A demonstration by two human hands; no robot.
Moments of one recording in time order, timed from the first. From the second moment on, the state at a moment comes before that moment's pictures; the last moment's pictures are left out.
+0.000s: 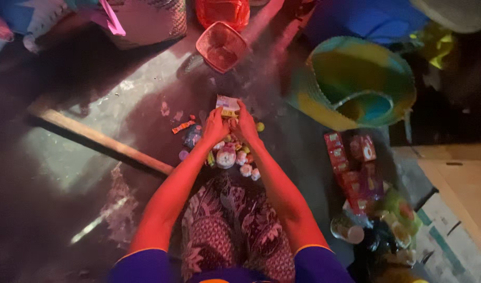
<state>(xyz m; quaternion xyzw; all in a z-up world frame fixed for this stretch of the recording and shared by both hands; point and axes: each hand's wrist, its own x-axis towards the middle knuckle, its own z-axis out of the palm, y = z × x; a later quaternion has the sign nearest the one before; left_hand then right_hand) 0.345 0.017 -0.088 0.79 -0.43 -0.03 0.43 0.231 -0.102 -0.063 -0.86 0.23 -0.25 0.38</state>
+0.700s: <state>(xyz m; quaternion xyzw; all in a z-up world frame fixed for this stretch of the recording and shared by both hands) 0.476 -0.089 -0.156 0.81 -0.37 -0.04 0.45 0.388 -0.197 -0.134 -0.84 0.29 -0.12 0.44</state>
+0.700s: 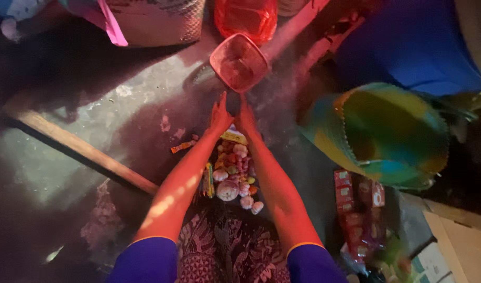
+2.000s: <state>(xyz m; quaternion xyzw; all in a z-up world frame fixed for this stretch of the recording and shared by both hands) 0.293 0.041 -0.042 0.78 -0.39 0.02 0.49 0.126 -0.167 0.000 -0.79 0.32 -0.24 0.46</state>
